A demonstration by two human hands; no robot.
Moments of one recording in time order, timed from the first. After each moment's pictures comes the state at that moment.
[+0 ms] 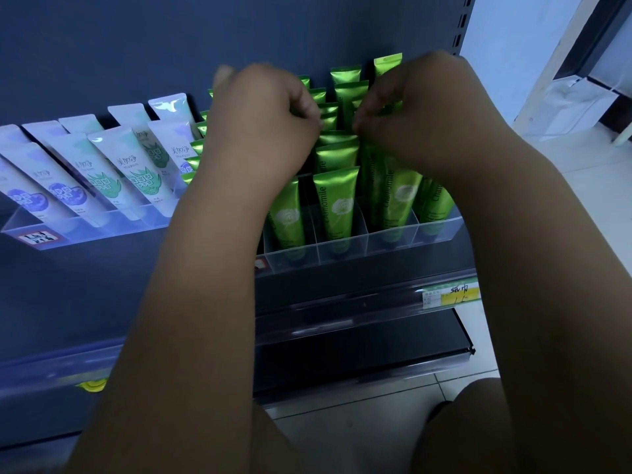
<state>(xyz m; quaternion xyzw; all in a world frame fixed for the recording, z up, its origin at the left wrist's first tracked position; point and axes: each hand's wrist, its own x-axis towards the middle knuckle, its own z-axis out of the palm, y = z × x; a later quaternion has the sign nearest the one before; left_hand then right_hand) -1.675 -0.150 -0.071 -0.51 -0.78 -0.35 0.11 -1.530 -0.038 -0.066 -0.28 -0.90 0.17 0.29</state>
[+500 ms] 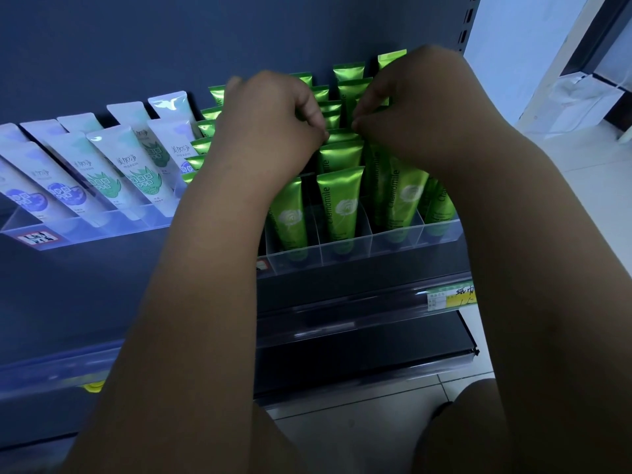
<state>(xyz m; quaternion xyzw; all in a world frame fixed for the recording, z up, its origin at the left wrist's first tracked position) -1.689 -0.140 -0.078 -0.50 -0.79 -0.34 0.04 -1.544 -0.032 -0.067 -0.30 -0.90 0.12 0.28</state>
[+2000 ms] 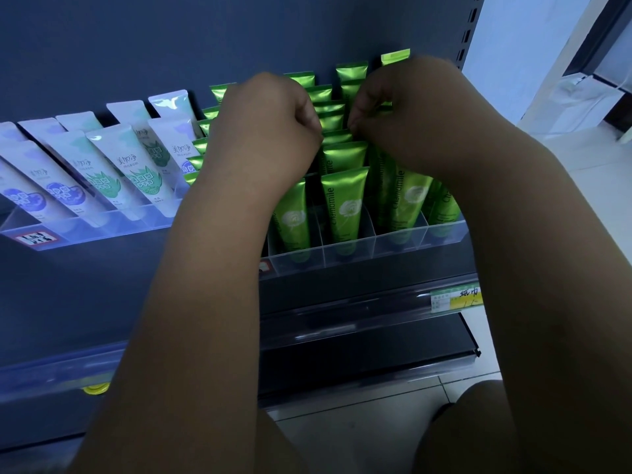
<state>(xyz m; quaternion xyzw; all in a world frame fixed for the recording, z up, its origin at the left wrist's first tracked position) -1.684 -0.146 -0.076 -0.46 -0.83 -0.33 0.05 -1.547 -0.030 -0.070 -0.27 -0.92 0.16 0.24</state>
